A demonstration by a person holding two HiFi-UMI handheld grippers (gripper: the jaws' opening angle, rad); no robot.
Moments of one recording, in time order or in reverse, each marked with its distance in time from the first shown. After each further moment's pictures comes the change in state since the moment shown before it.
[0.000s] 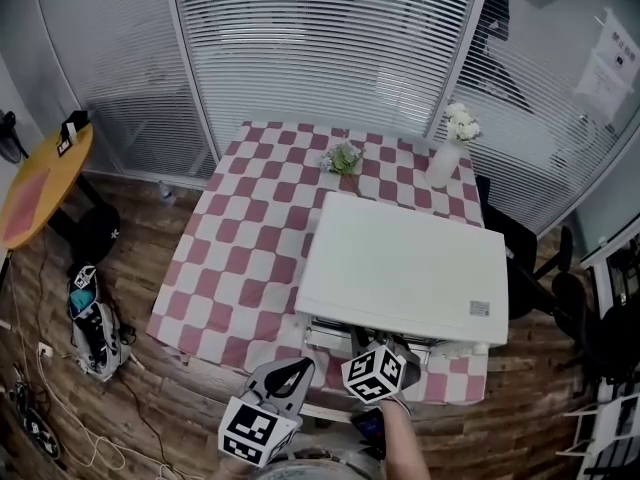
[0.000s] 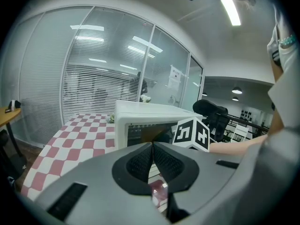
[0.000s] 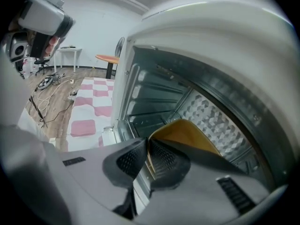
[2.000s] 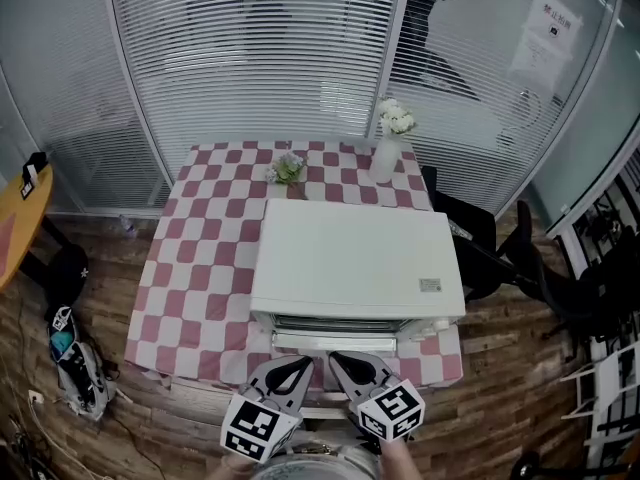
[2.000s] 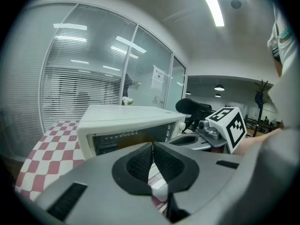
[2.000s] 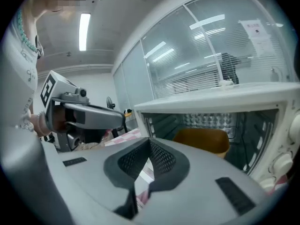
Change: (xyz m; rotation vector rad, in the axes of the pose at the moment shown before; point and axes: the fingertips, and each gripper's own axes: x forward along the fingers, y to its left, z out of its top) left arm 0.026 -0.060 0.011 0.114 -0.012 -0.171; right arm -0.138 0.019 0.013 0.616 -0.492 0.170
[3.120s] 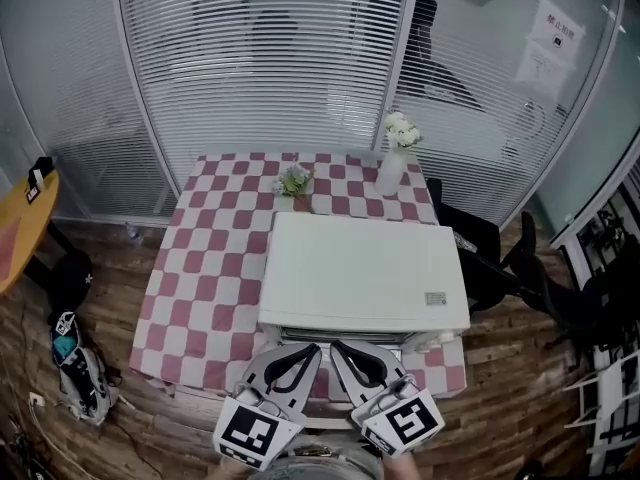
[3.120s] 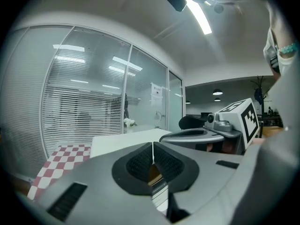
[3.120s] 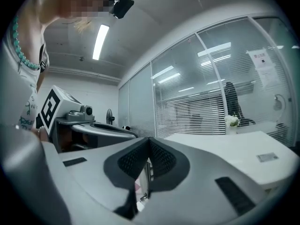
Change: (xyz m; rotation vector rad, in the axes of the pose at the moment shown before) left arm -0.018 0.010 0.087 0.103 -0.181 0.034; right arm -0.012 0.022 0.128 -0.162 -0.254 -0.038
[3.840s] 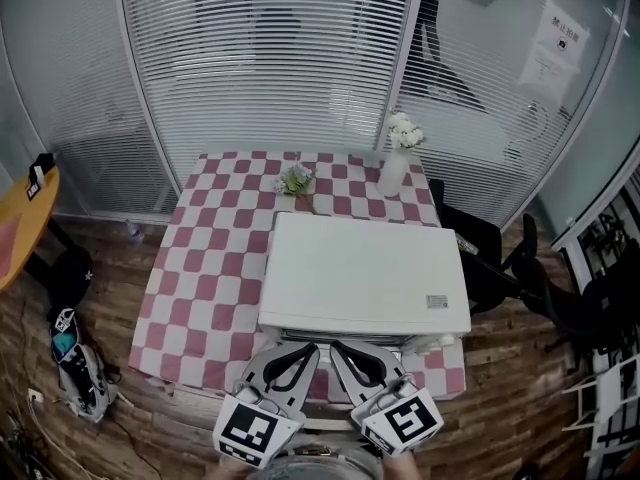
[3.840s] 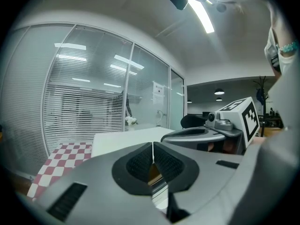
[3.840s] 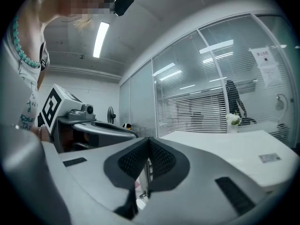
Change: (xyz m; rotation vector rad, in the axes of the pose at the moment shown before) left arm 0.005 0.008 -0.005 -0.018 0.011 0.015; right arm 0.006 -0.003 -0.006 -0.005 0.029 0.017
